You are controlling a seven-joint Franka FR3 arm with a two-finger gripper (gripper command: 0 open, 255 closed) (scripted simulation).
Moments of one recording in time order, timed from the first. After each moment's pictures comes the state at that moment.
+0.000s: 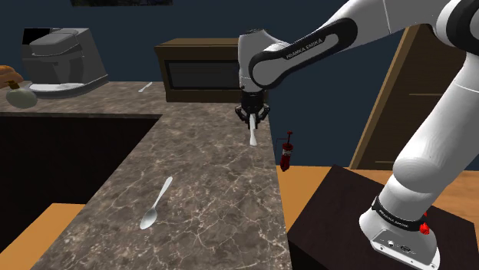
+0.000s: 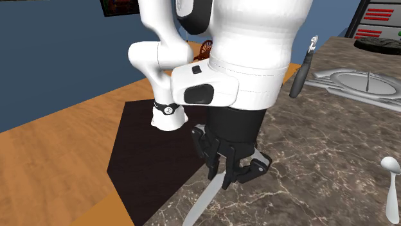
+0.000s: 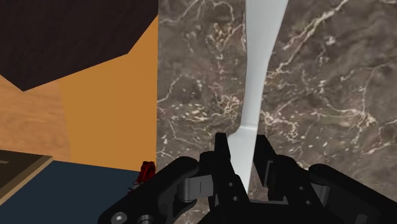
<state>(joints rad) -0.26 -0.04 0.45 -2.12 -0.09 2.08 1.09</state>
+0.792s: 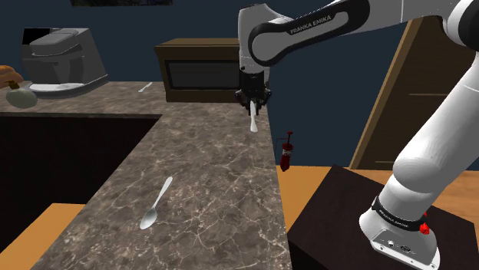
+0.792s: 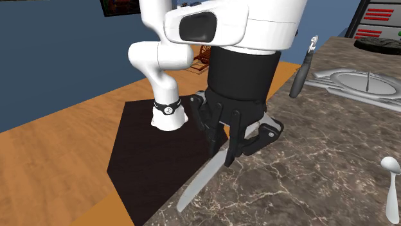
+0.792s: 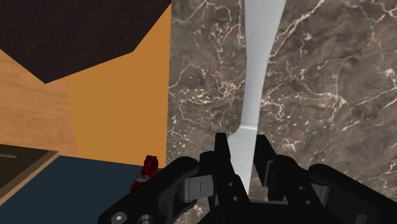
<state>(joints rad) -0.26 -0.09 0.44 -2.01 -0.06 1.93 1.05</state>
